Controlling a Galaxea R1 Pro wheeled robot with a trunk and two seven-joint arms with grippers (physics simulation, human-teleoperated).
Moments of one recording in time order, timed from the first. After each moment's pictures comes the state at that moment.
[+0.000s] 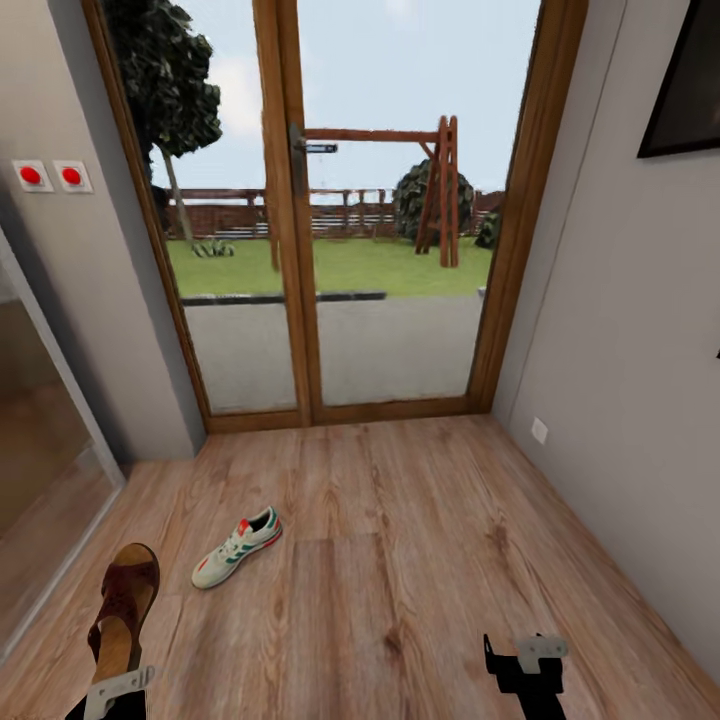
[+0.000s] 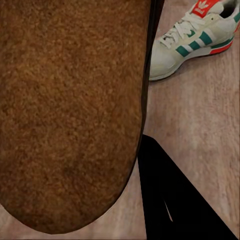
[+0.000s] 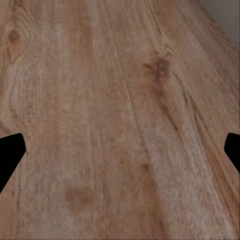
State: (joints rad) left arm -0.29 0.18 0.41 -0.28 -0.05 -0.50 -0.13; right arm -0.47 -0.06 0.11 -0.03 0.00 -0.64 -0.16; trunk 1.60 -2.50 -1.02
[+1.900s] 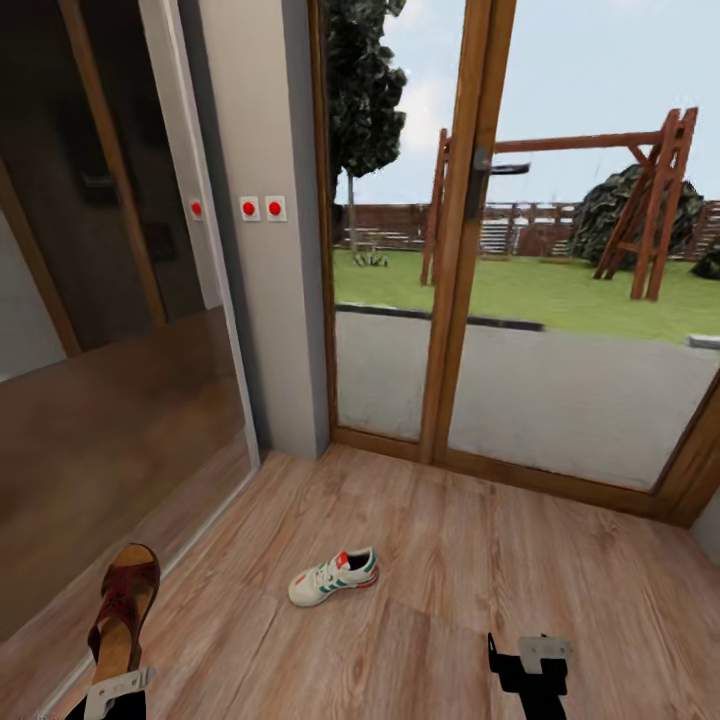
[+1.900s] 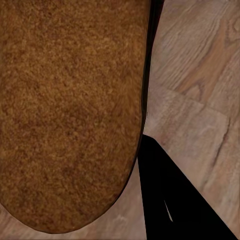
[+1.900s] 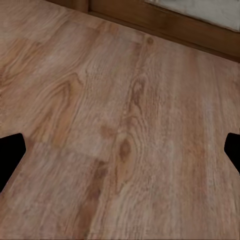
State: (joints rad) left arm -0.29 0.18 0.41 -0.28 -0.05 -0.50 -0.13; right arm -0.47 -0.05 0.11 -0.03 0.00 -0.65 -0.23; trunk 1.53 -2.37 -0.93
